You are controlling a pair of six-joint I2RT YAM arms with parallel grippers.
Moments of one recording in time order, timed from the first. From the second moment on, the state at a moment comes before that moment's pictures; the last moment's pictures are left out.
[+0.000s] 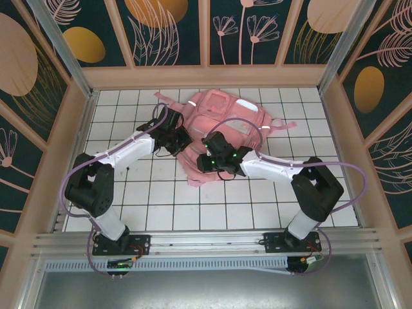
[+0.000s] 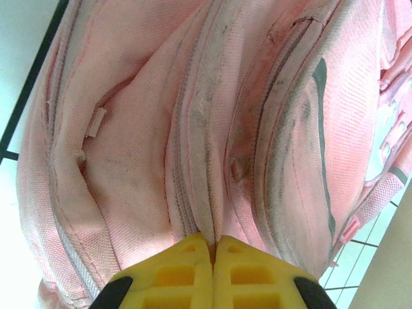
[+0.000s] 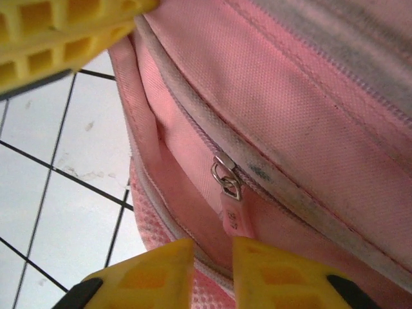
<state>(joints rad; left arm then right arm) -0.50 1.69 1.20 -0.45 0.24 -1.16 0.86 1.65 1.04 -0.29 -0.06 0.61</state>
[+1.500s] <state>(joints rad) -0.50 1.68 1.21 -0.46 0.26 -1.11 0.71 1.47 0.86 -0.41 0.03 0.76</state>
